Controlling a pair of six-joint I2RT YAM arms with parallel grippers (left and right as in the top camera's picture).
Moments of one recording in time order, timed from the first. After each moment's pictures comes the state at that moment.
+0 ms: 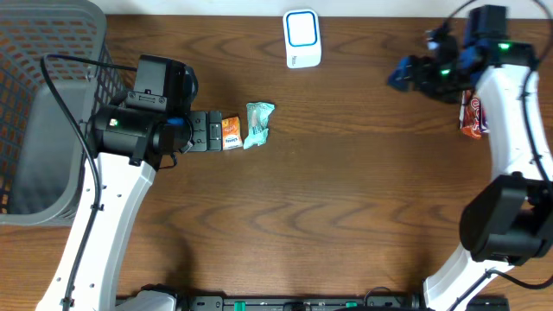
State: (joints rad) left arm -0.20 1.39 1.44 -1.17 -0.01 -0.20; right arm -0.08 1.92 1.75 -1.04 -0.45 0.08
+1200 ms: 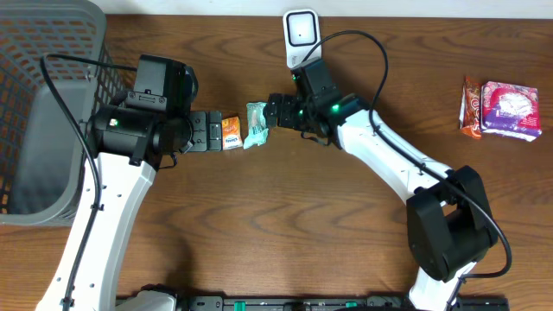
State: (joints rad) left arm -0.20 1.39 1.44 -1.17 -0.01 -0.20; right arm 0.54 1.92 1.42 -0.44 -0.17 0.66
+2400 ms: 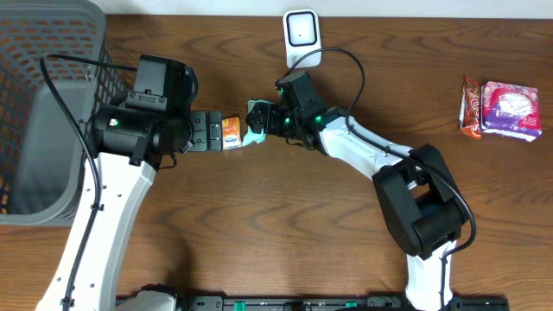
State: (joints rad) left arm -0.20 1.39 1.44 -1.17 -0.01 -0.20; right arm 0.56 2.09 1.38 -0.14 -0.31 0.70
